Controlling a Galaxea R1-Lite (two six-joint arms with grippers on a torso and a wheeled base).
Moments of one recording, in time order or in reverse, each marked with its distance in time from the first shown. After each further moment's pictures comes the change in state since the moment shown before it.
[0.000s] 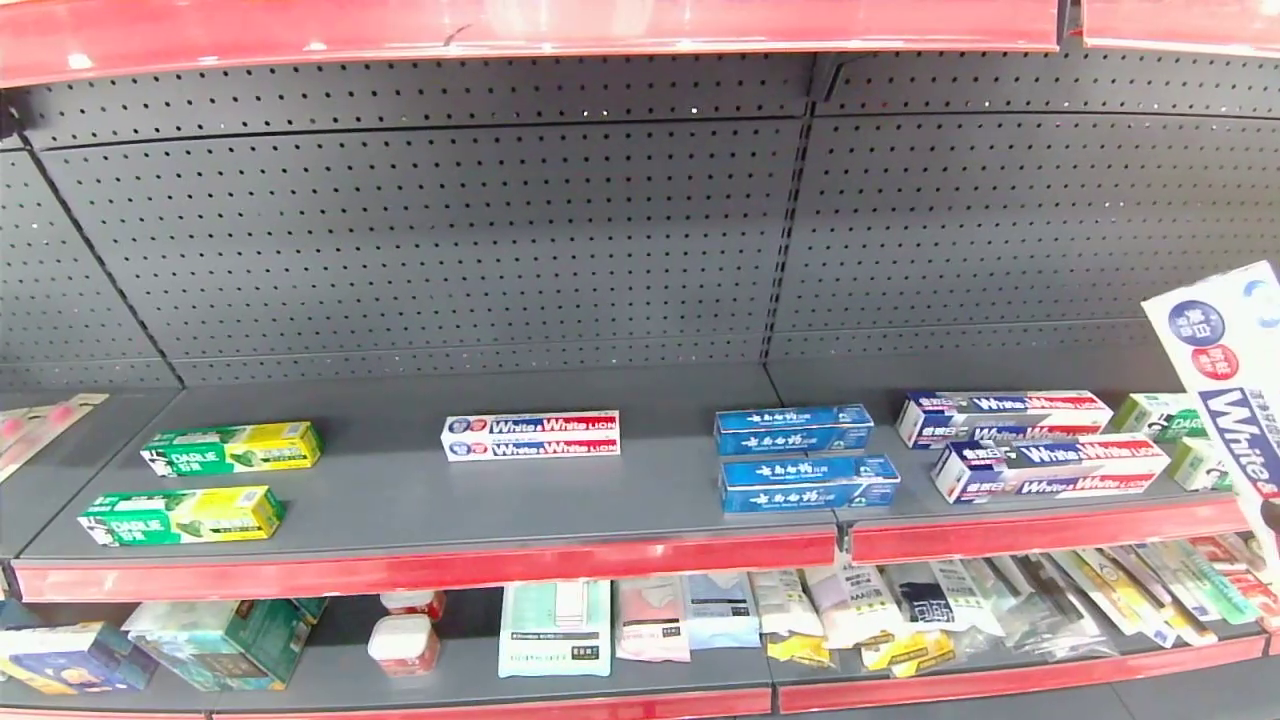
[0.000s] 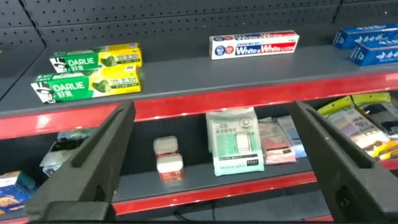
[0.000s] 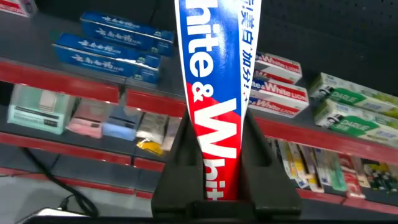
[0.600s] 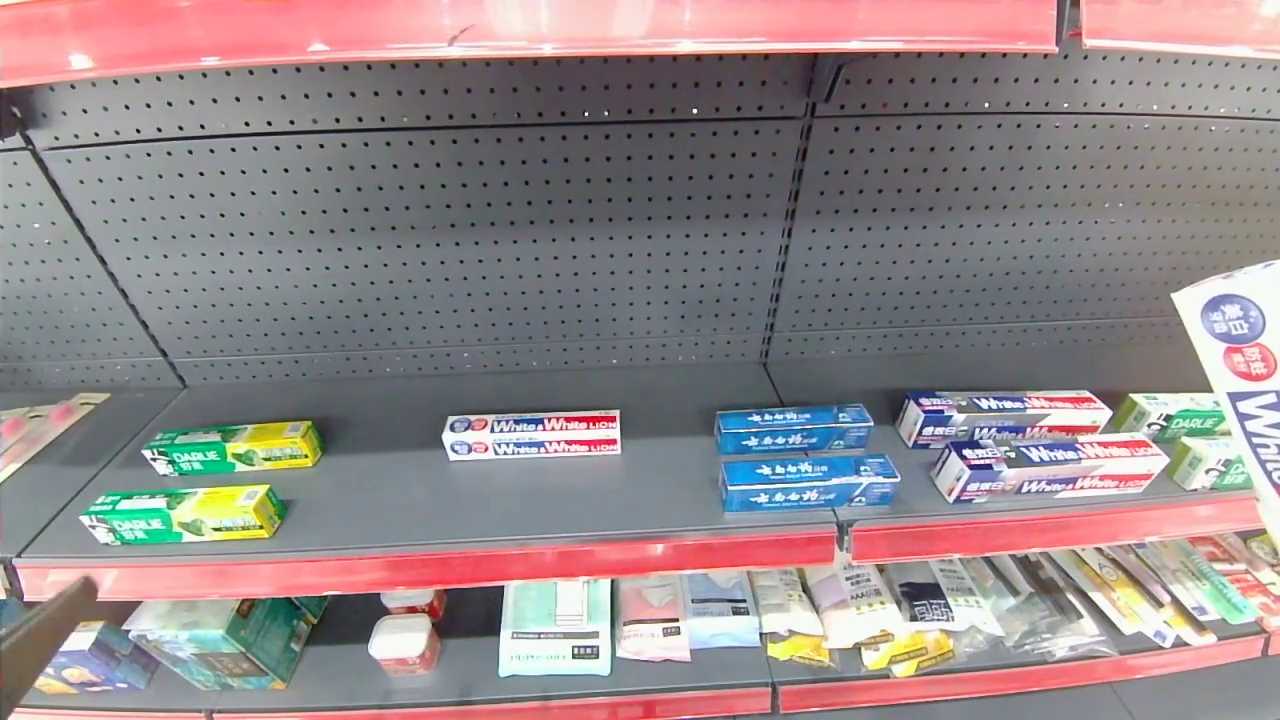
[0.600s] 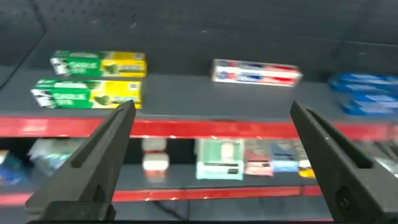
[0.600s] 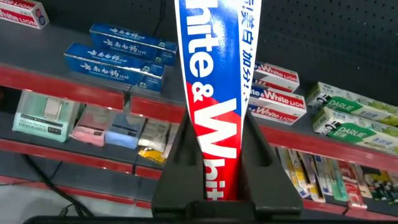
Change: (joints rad) left arm 0.000 0.579 -0.298 -0.140 0.091 -0.166; right arm -0.004 -0.066 0.011 0.001 0.038 0.011
